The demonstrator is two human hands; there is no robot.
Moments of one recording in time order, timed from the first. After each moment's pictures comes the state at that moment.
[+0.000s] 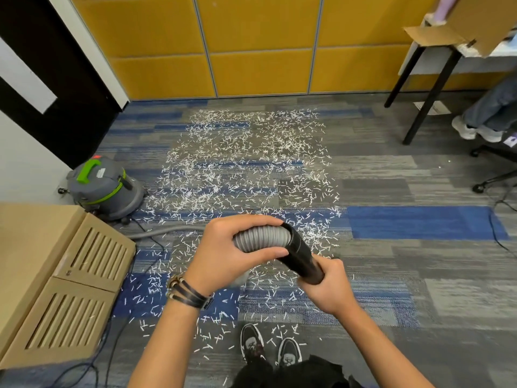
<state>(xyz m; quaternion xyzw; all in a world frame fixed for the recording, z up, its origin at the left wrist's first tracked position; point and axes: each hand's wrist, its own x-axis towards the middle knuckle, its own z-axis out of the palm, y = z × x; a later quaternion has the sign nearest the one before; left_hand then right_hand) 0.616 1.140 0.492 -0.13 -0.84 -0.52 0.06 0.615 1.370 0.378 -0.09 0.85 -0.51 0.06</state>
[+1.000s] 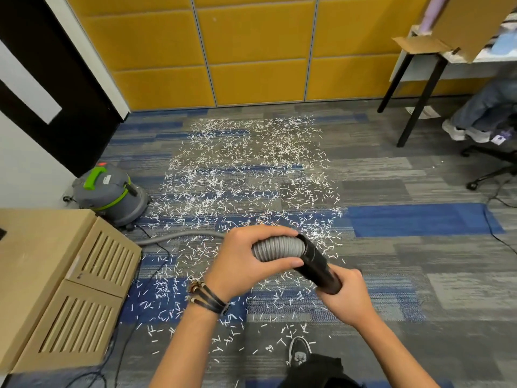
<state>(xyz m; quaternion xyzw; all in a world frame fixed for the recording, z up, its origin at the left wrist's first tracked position) 0.670 1.114 0.480 -0.15 -0.84 -0.52 0.00 0.681 1.358 0.370 -0.06 0.88 -0.46 0.03</state>
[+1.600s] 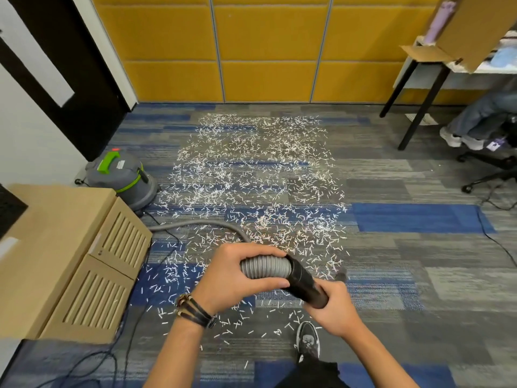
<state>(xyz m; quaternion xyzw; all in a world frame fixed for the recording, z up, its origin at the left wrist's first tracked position) 0.782 0.994 0.456 -0.13 -0.84 -0.52 -0.01 0.785 1.251 0.350 -0.09 0.88 -0.46 0.08</state>
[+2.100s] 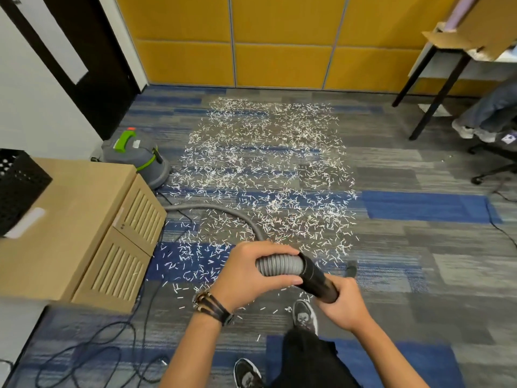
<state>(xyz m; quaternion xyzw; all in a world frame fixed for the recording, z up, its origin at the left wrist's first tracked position) 0.853 0.938 0.424 -0.09 -0.83 -0.55 -0.04 0.851 1.194 0.328 -0.08 0.89 -0.43 0.10</state>
